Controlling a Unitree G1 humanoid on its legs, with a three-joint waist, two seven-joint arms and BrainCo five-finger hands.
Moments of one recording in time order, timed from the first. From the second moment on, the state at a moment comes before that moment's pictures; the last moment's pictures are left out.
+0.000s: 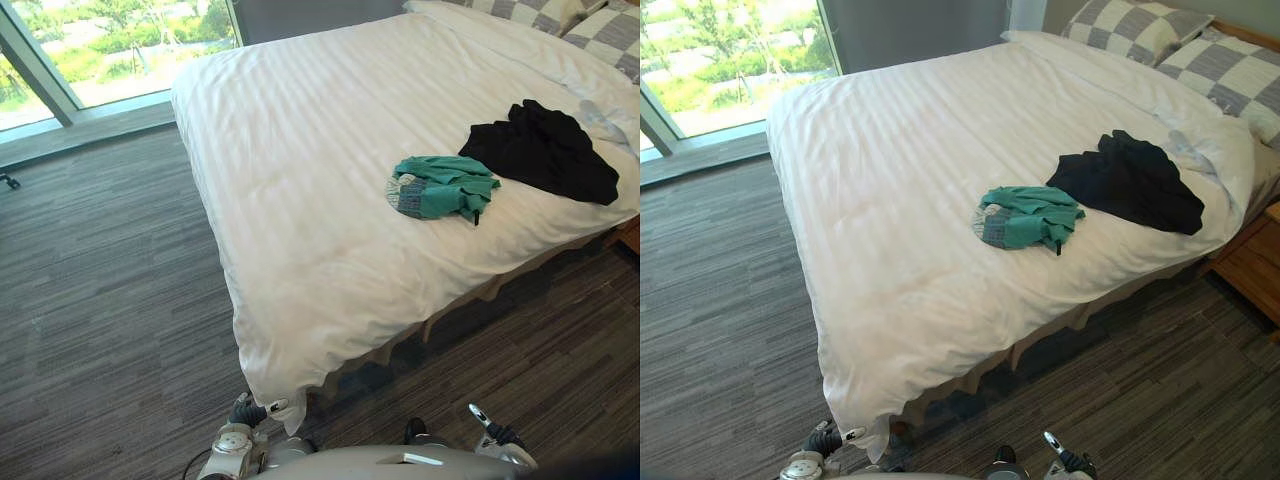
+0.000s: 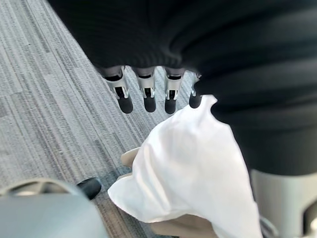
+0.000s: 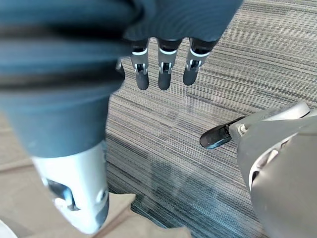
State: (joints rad) left arm 0.08 0.09 0.20 1.01 0.18 -0.01 0.11; right arm 0.04 -0.03 -0.52 1.05 0.16 -0.01 -0.14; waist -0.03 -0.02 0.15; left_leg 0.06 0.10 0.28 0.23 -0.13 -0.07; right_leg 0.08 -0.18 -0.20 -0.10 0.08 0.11
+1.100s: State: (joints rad) left arm 0.12 0.09 0.23 1.09 0.10 0.03 0.13; right arm 0.13 -0.04 -0.38 1.04 0.02 0.02 -0.13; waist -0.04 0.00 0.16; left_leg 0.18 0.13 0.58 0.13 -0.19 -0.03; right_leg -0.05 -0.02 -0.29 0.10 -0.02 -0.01
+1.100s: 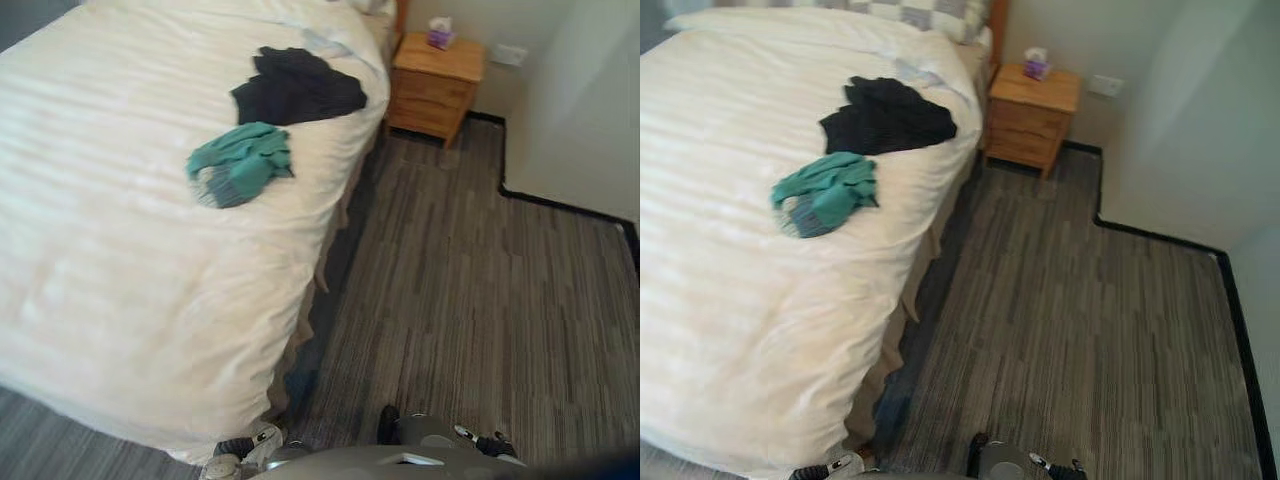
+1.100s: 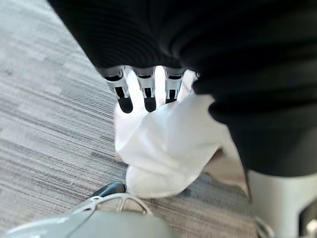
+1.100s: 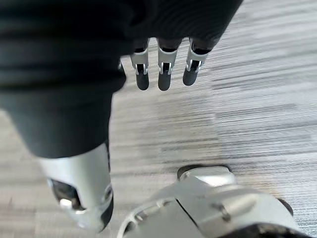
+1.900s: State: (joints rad) left arm 0.14 0.08 0.23 1.12 0.02 0.03 0.09; right arm 0.13 -0.06 -0.34 1.09 -0.02 0.03 -0.13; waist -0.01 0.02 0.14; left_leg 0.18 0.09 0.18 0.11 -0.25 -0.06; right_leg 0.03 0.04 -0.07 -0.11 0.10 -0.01
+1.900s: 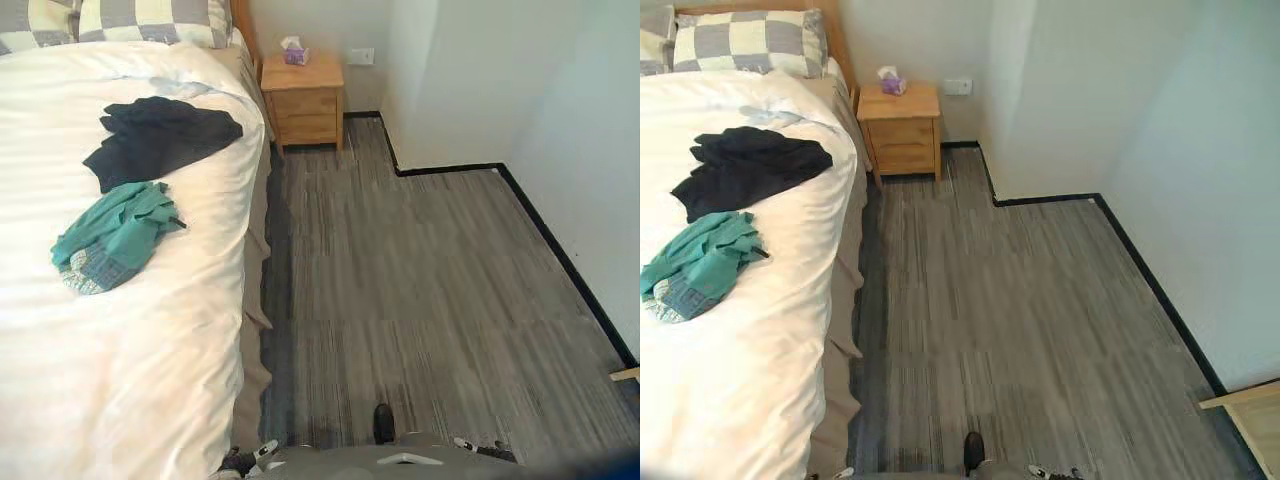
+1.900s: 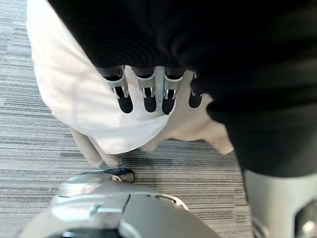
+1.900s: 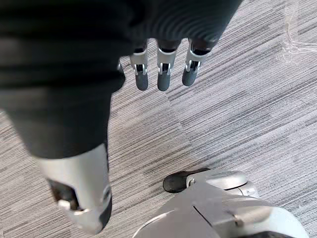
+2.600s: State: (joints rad) left arm 0.18 0.06 0.29 1.02 -0.03 -0.01 0.11; right arm 0.11 -0.07 -0.30 1.07 0.02 0.03 -0.11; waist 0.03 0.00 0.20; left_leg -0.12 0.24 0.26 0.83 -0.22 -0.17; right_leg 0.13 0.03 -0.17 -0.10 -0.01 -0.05
